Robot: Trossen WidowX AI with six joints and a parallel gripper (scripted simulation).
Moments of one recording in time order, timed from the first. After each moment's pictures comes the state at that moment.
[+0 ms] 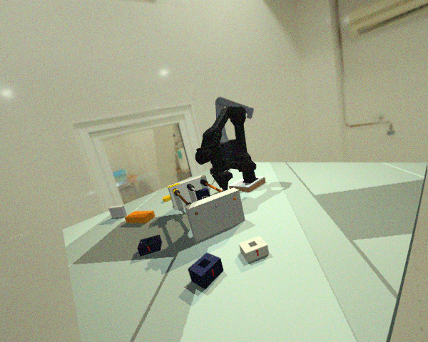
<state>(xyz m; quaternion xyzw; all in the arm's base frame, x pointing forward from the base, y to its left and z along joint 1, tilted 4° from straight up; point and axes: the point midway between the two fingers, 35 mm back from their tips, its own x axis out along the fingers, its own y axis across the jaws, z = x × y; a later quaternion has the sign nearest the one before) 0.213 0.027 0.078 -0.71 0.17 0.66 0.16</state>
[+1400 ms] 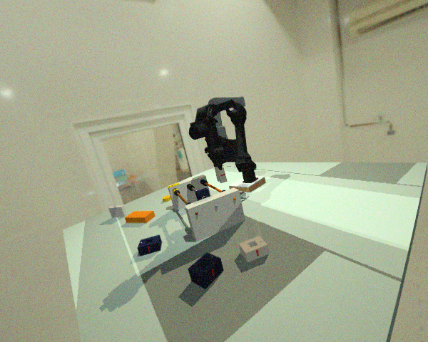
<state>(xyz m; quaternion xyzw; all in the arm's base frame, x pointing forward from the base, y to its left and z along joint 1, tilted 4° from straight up) 0.207 0.032 0.184 -0.71 0.17 0.66 0.15</state>
